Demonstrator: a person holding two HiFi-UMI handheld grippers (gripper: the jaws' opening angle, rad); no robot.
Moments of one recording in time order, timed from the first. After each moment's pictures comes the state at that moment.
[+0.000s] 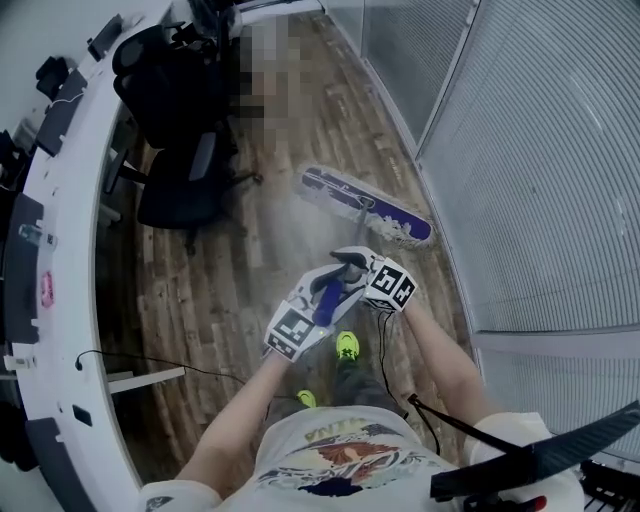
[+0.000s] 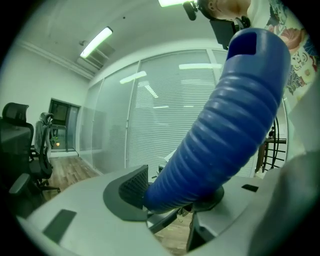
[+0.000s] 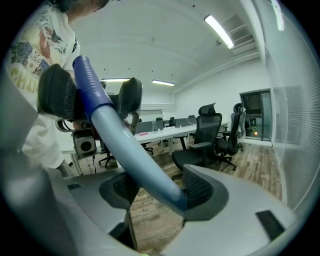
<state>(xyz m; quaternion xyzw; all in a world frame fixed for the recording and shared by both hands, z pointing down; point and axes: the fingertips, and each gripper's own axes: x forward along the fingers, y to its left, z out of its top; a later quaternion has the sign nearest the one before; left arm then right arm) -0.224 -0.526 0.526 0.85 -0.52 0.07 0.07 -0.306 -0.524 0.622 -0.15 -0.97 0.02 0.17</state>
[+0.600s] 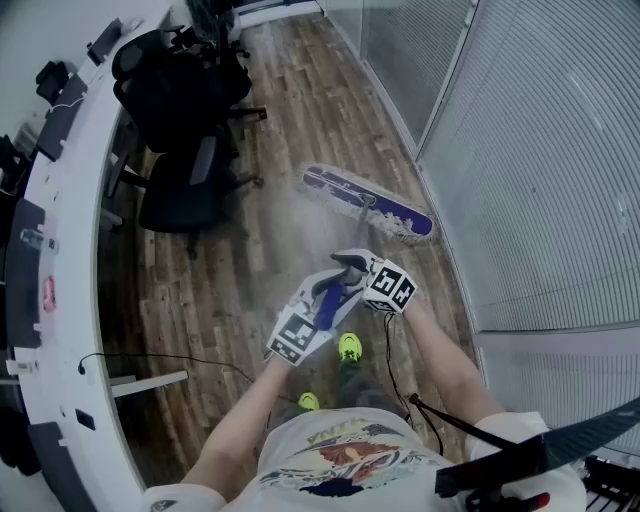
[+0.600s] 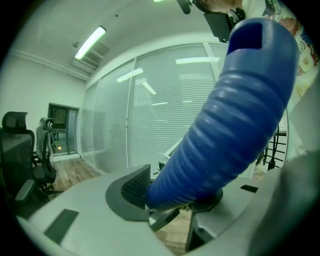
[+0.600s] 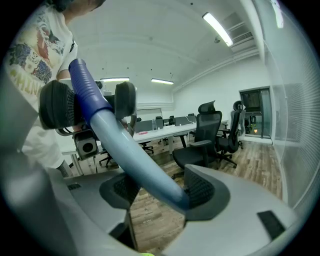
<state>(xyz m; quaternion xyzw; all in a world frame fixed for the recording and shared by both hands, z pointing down) -0.225 -0.525 0.537 0.85 -0.52 0.11 0.06 -0.308 -0.524 0.628 -0.15 -0.97 0.03 0.18</state>
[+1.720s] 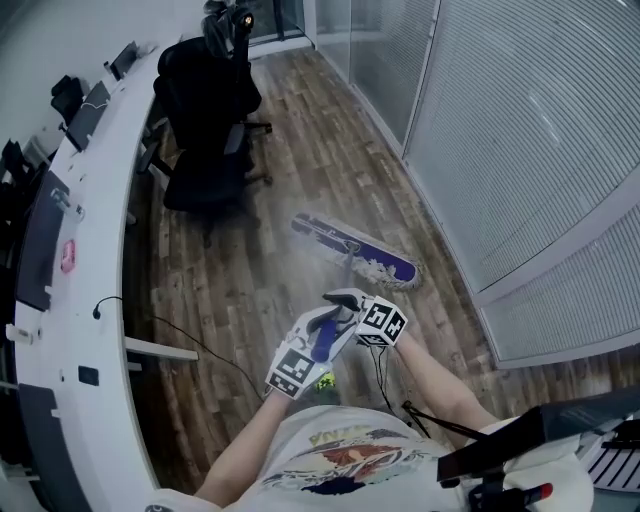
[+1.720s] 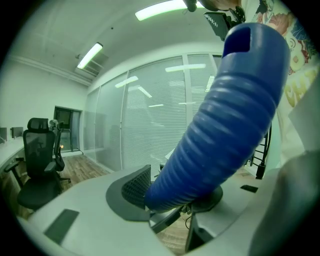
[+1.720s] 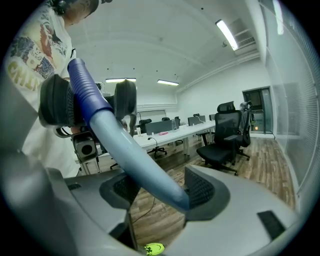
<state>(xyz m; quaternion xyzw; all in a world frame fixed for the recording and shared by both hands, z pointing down) -0.094 -0.051 0.517 0.85 -0.52 0.10 0.07 -0.176 -0.049 0.610 -0.14 -0.97 0.05 0.17</state>
